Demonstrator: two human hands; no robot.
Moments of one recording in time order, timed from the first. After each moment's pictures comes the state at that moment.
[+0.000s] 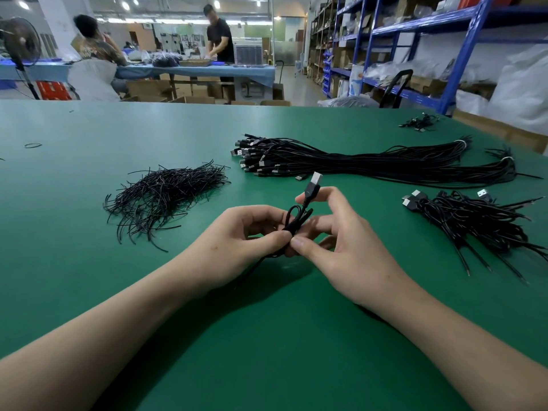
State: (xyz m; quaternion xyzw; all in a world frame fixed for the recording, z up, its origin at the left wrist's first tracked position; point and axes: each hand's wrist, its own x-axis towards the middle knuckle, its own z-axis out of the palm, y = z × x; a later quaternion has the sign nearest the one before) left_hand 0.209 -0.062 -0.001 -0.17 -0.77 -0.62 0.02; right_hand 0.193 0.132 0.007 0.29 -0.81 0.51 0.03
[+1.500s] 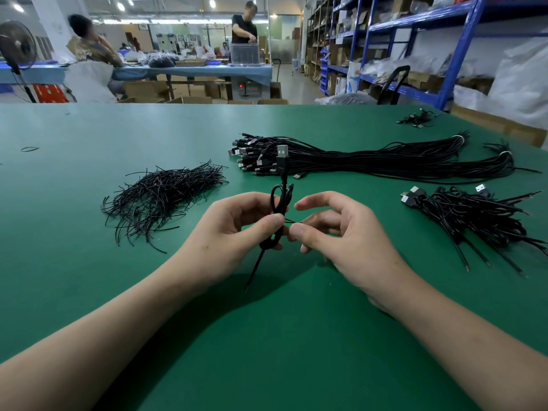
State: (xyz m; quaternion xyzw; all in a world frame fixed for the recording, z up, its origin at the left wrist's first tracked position) left_hand 0.209 -0.060 0.001 -0.19 -0.73 -0.65 0.09; right_hand 0.183 0.136 0.002 0.24 -0.74 0.63 -0.02
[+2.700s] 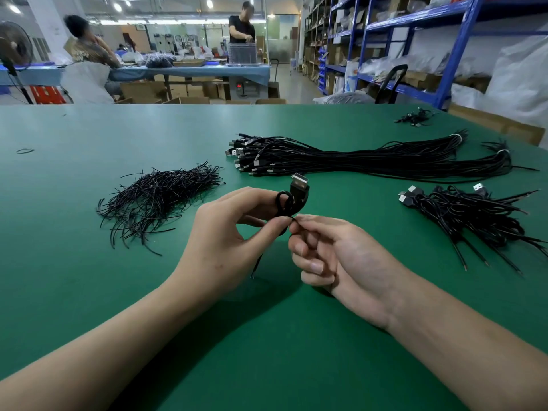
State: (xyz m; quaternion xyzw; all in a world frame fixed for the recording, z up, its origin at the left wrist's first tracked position) left_hand 0.219 -0.045 0.009 -0.19 -0.82 -0.43 0.32; right_hand 0.193 0.128 0.009 0.11 -0.54 0.79 -0.29
